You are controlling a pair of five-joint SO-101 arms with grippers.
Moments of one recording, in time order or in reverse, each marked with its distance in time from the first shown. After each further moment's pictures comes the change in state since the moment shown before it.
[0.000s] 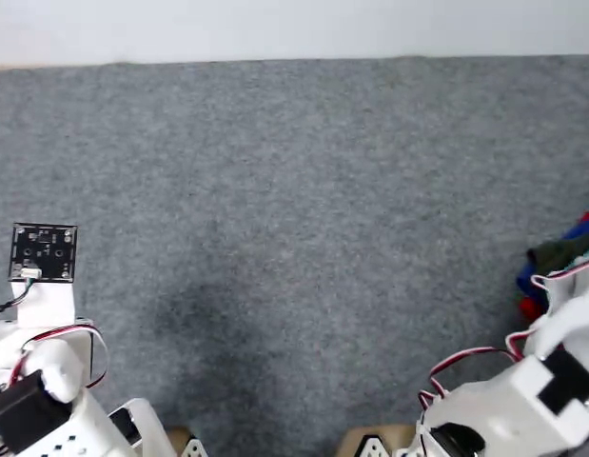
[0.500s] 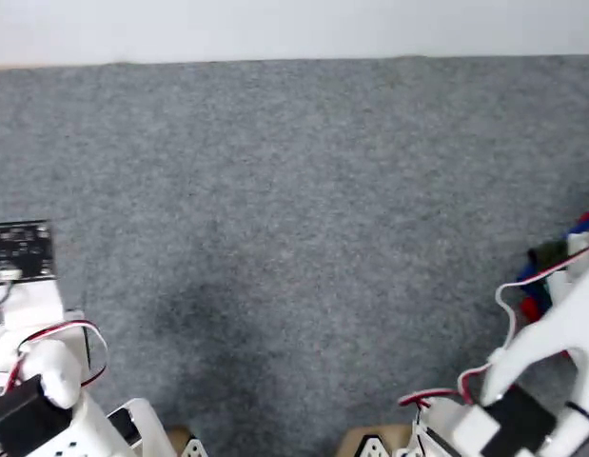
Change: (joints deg) left arm 0.0 0.0 -2.6 -2.4 11.8; right arm -7.3 -20.2 -2.3 16.6 -1.9
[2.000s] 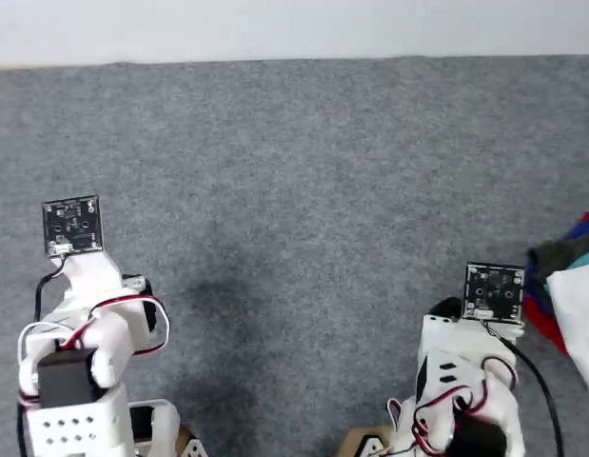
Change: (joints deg) left arm 28.1 -0.1 14.9 -14.3 24.3; right arm -25.4 -90.5 72.0 -9.2 -26.7
